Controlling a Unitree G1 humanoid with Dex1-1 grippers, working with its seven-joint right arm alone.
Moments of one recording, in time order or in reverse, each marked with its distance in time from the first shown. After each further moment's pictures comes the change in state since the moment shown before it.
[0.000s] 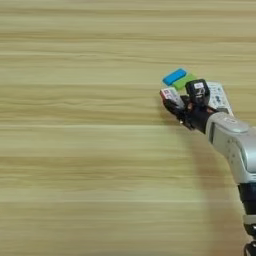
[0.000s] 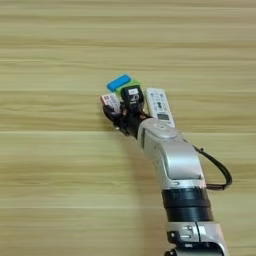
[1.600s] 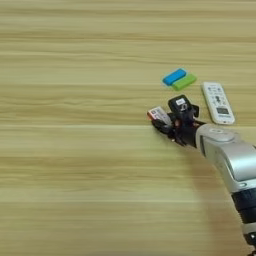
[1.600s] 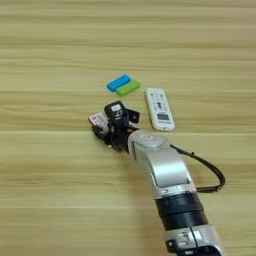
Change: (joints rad) arm 0.023 -0.025 0.133 0.032 -0.100 0.020 0.083
